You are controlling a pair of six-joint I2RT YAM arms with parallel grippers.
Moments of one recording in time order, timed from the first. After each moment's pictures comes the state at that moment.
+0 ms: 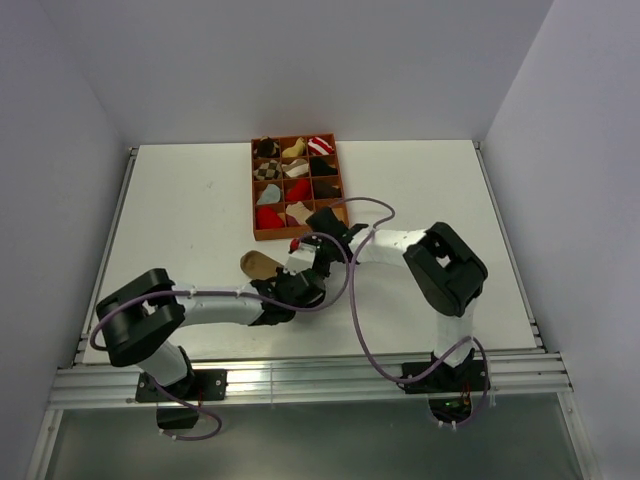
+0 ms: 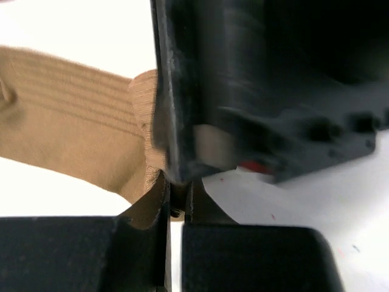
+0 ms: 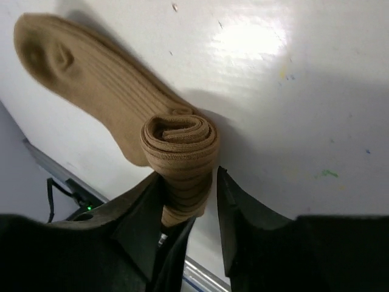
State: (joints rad) left arm -1.10 1.60 0.76 -0.14 -0.66 -0.61; right arm 0.74 1.90 1.14 -0.25 -0.29 0.97
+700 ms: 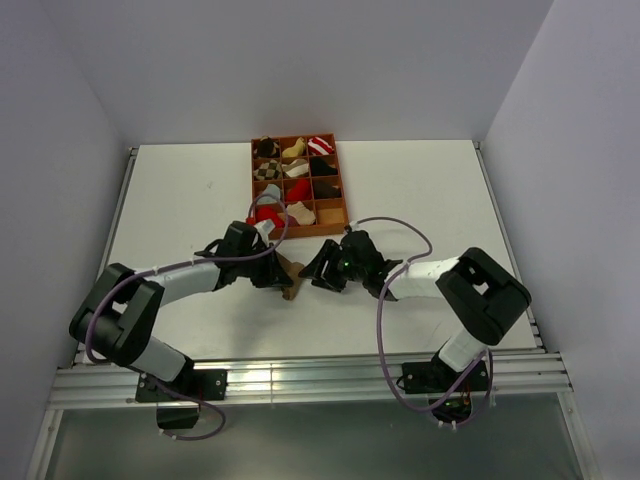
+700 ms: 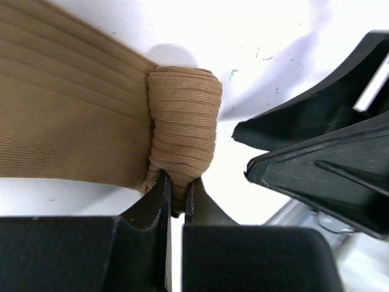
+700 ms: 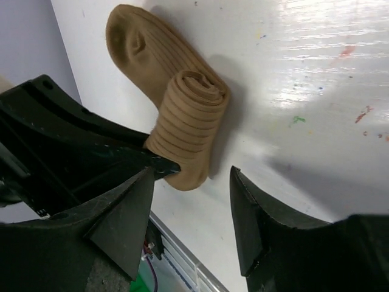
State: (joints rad) left arm -0.55 1.50 0.67 -0.01 0.38 -0.65; right arm 0.71 1.60 0.63 0.35 -0.23 1.15
